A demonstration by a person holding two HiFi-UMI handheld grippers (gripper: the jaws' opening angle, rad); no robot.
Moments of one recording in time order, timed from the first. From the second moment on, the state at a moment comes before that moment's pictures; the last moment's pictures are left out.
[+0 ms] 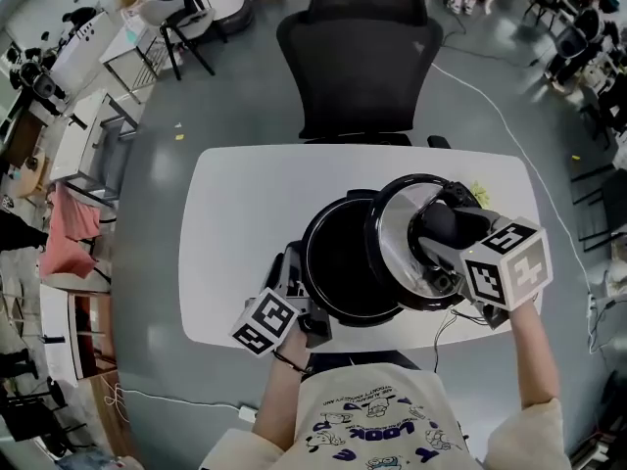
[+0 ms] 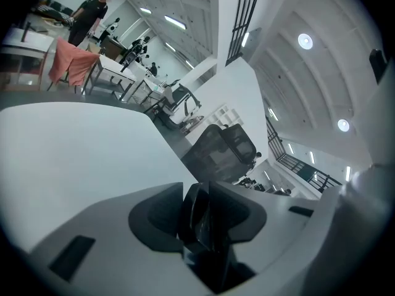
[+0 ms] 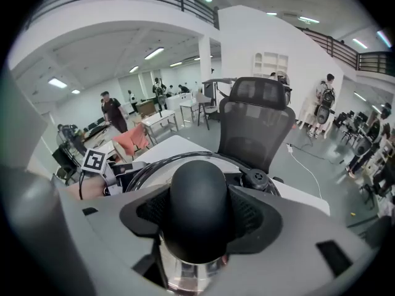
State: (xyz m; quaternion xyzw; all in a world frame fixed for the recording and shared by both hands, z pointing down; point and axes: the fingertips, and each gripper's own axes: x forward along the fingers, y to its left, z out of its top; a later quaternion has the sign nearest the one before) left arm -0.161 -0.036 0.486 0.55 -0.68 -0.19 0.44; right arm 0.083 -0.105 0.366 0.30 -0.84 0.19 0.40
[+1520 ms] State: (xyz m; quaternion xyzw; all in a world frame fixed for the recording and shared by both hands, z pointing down) left arm -0.131 -0.051 0.491 0.54 -0.71 -0.17 0.43; right arm 0.314 -0.087 0.467 0.48 -0.74 0.32 0.36
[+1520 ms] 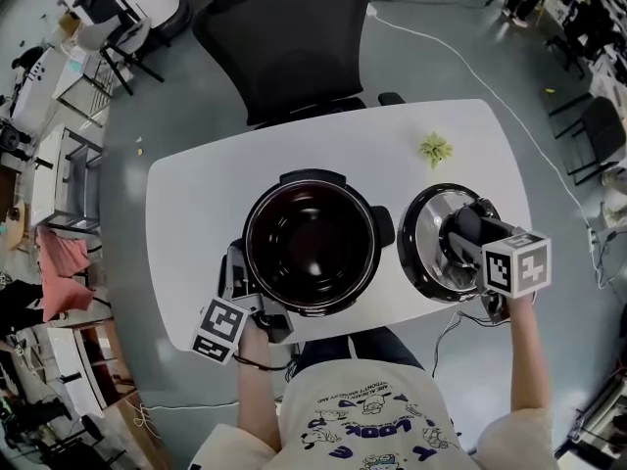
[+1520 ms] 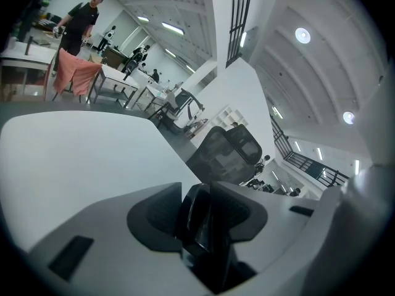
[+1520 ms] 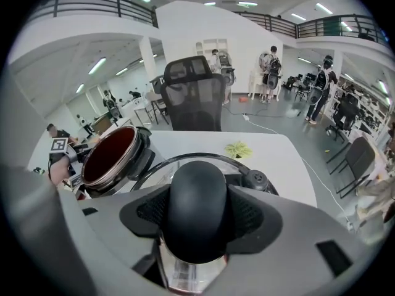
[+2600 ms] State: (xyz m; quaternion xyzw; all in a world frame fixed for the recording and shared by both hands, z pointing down) left arm -0.133 -0.057 0.496 0.53 -0.71 -0.17 0.42; right arm 0.281 -0.075 0.595 0.46 -0.71 0.34 0.41
